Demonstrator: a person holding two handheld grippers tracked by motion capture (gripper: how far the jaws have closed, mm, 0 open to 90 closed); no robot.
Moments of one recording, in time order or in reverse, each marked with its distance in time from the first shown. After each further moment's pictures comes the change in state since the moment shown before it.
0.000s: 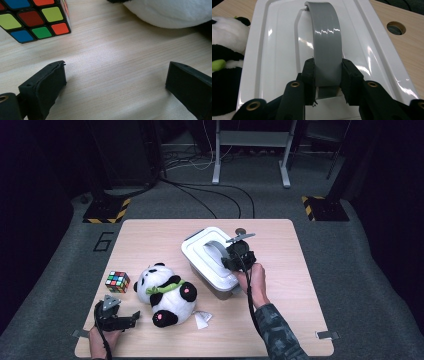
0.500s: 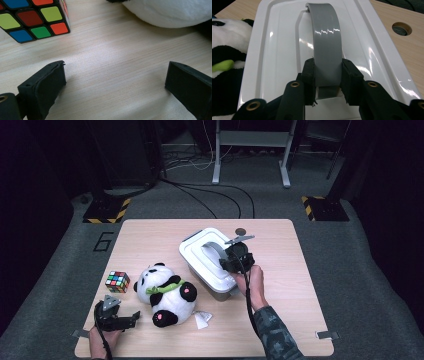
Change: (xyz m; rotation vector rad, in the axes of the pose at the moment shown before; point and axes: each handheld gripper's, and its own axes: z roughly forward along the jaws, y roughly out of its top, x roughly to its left) left arm 0.000 0.000 0.000 0.005 -0.005 0.002; right arm 0.005 -0.003 0.000 -0.021 0.020 0.001
